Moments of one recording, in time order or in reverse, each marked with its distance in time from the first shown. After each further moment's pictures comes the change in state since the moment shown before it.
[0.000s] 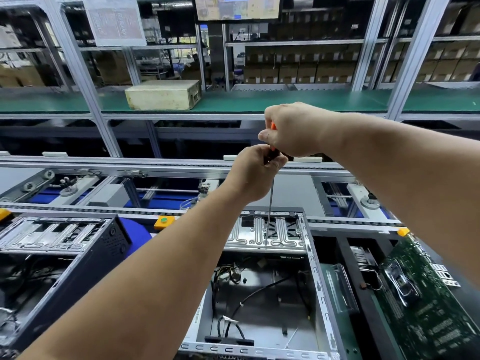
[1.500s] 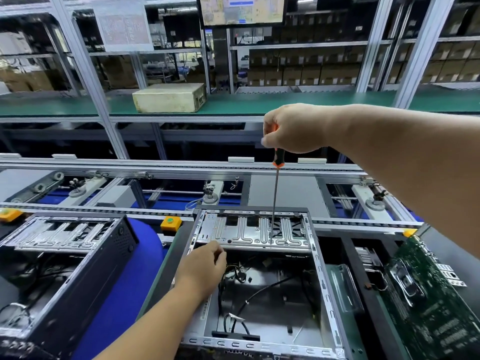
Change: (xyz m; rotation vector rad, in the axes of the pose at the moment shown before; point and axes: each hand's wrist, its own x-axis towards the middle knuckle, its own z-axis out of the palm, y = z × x) left_hand -0.170 -0.160 -0.018 0.523 -0.096 -0.325; right_hand -0.002 -0.008 -0.011 0.055 -0.117 -0.034
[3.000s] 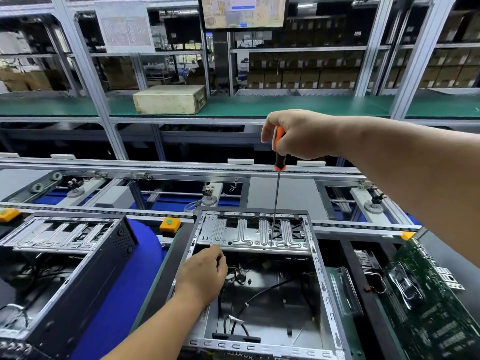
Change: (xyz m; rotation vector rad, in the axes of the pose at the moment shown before) left_hand -0.011 0.003 0.002 0.113 0.084 0.071; right_hand -0.008 0.003 0.005 0.279 0.011 -0.020
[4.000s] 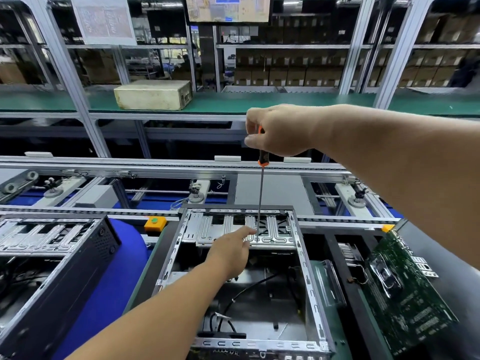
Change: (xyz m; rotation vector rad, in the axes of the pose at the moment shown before) left_hand 0.050 0.073 0.026 -0.199 -0.290 0.141; right_hand -0.003 -0.009 -0.003 -0.370 -0.029 -0.018
